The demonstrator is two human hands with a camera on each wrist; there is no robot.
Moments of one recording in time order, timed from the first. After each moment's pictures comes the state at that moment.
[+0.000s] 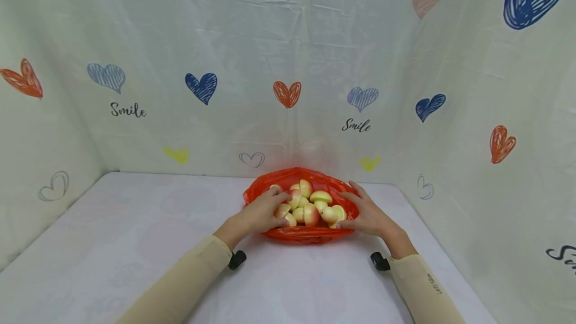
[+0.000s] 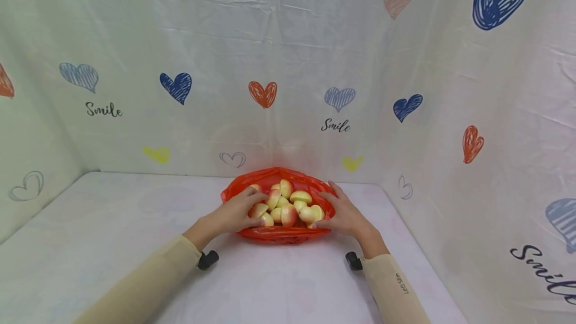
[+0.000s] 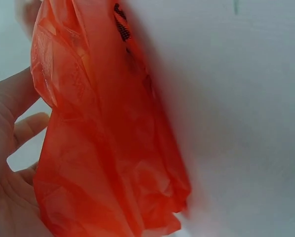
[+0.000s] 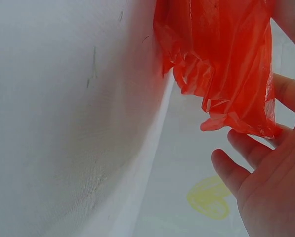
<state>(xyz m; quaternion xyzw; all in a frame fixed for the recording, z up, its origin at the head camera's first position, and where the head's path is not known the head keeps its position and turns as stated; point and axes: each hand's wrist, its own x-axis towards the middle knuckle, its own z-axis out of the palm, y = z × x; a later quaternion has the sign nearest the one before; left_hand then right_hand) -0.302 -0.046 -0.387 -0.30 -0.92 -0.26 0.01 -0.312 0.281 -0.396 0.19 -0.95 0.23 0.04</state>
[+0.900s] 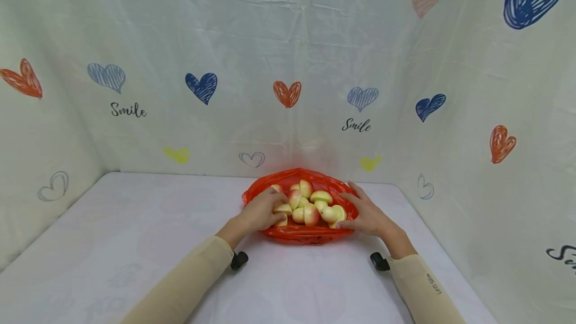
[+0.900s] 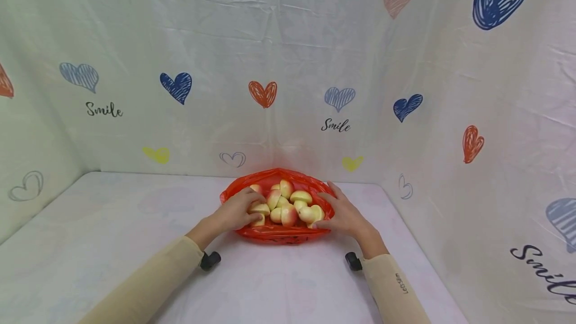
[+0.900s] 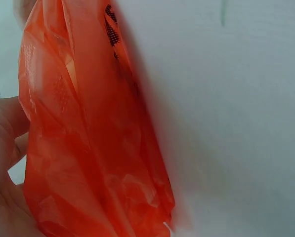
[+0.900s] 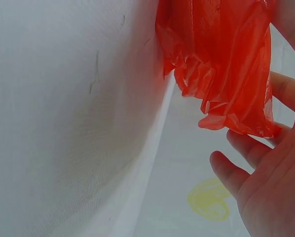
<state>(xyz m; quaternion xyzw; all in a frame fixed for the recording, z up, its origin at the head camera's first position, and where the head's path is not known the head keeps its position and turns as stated) -0.308 -0.044 -0.396 -0.27 -0.92 -0.27 0.05 -0.311 0.279 -0.396 0.18 -0.96 0.22 0.03</state>
